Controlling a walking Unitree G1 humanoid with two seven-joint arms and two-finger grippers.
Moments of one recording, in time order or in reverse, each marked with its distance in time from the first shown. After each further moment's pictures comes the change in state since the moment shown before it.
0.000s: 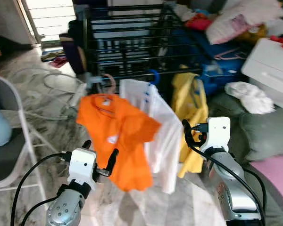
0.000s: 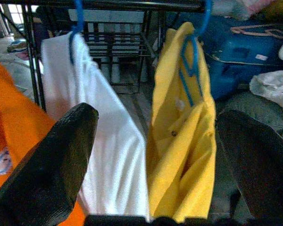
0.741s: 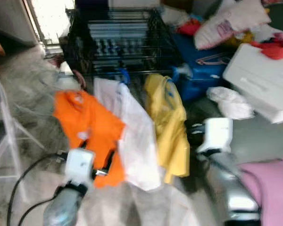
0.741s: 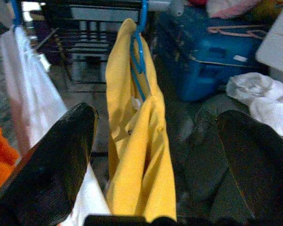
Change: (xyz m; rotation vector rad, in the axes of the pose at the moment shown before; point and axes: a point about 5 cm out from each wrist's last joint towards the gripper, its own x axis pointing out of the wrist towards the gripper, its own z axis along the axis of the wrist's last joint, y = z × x) left arm -0.002 0.006 -0.002 0.004 0.011 0.034; right arm 0.003 0.010 0.002 0.010 -0.009 0.035
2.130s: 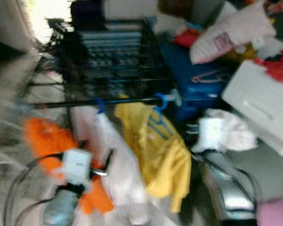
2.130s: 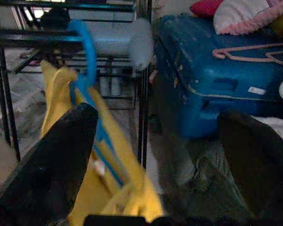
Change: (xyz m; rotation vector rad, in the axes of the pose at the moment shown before) left arm -0.001 0.003 0.002 -0.025 -0.018 -0.016; right arm 0.002 0.009 -0.001 0.010 -0.001 0.052
